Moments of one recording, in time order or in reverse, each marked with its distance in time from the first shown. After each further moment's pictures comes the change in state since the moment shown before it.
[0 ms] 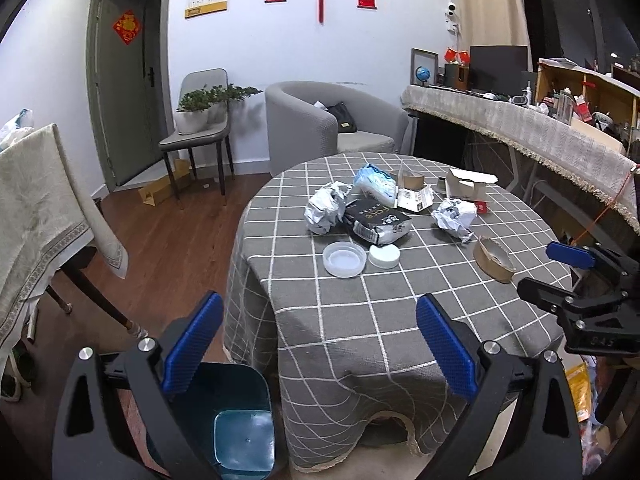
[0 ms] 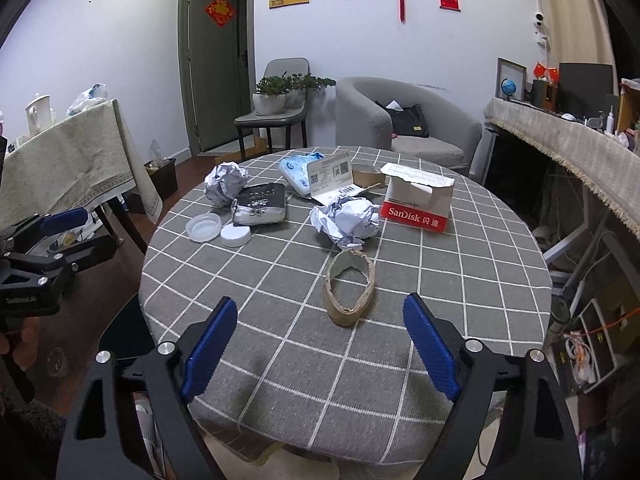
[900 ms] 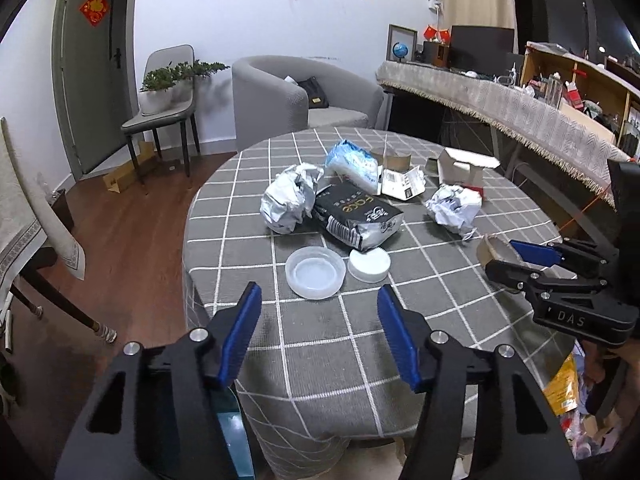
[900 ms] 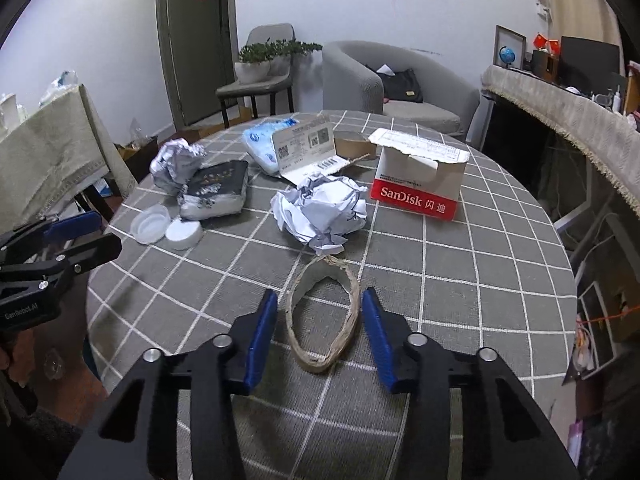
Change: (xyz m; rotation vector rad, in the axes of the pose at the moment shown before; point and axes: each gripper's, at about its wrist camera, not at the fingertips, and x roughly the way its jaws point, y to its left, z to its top) left arm 0.066 -0.006 0.016 0.019 0.095 -0.103; right arm 0.061 -0.017 0.017 0.024 0.140 -0.035
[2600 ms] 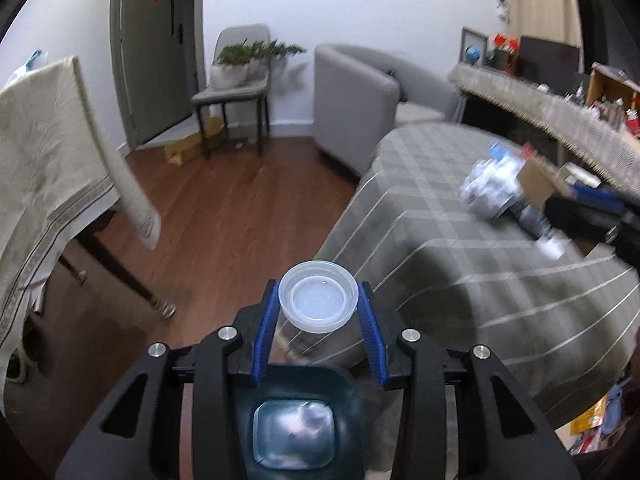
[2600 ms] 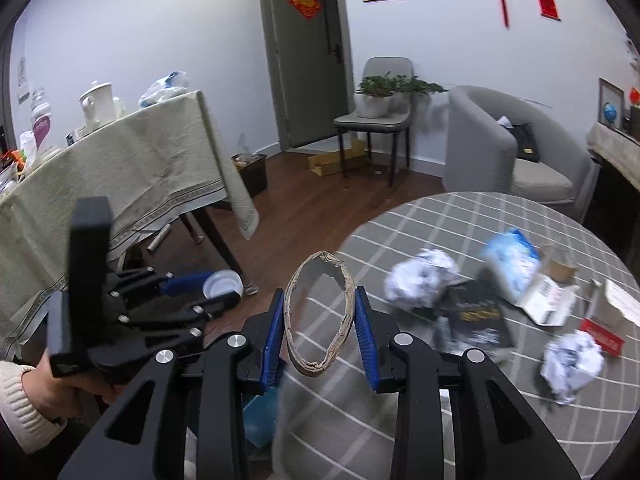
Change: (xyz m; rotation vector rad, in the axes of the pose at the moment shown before) left arm -0.010 0.146 -0.025 -0.111 0.052 0.191; right arm 0.007 0.156 0.072 -0.165 -0.117 0.346
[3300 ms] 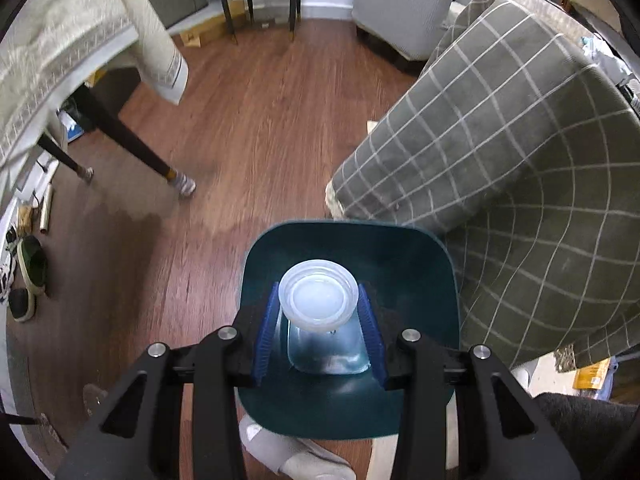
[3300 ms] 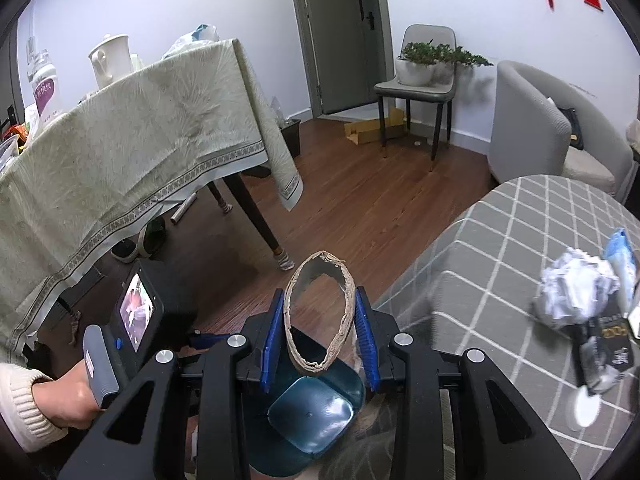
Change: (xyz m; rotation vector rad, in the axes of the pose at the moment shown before) left arm 0.061 0.088 -0.088 -0.070 0.415 0.025; right arm 0.081 0.067 0.005 -0.032 0.128 0.092
